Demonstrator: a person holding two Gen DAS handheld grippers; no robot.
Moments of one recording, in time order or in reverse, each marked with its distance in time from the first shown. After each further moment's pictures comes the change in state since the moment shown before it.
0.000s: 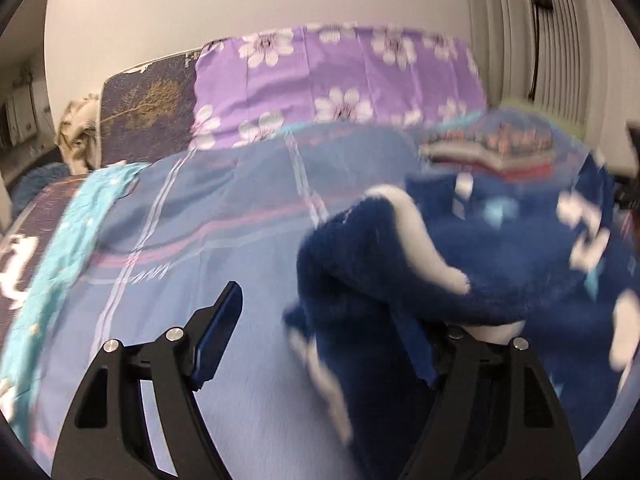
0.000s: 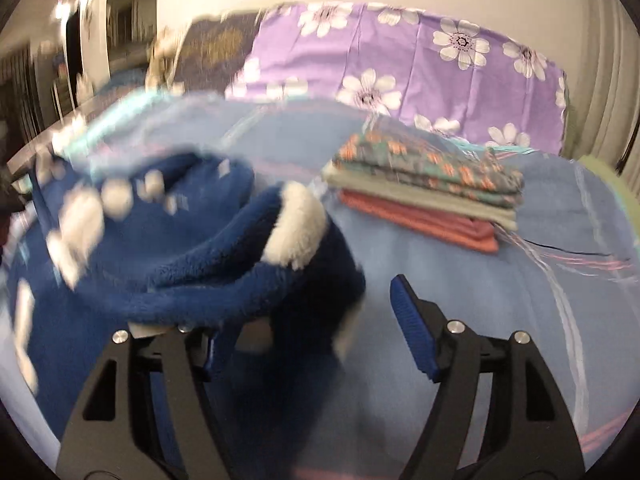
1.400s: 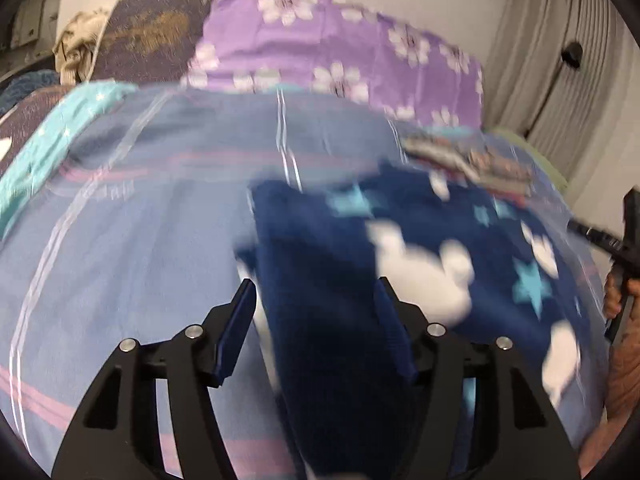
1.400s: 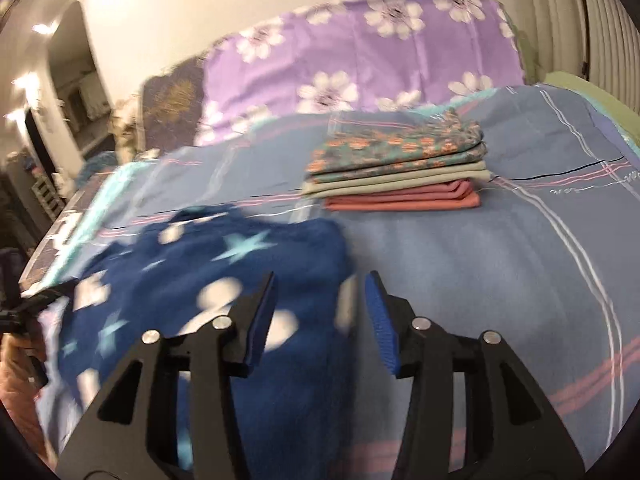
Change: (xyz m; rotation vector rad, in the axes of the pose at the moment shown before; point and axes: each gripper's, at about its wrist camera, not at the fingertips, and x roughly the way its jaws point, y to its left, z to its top) left arm -0.014 -0.012 -0.042 -0.212 0.182 -0.108; right arm -0.069 0.021 -0.026 0.259 -0.031 0.018
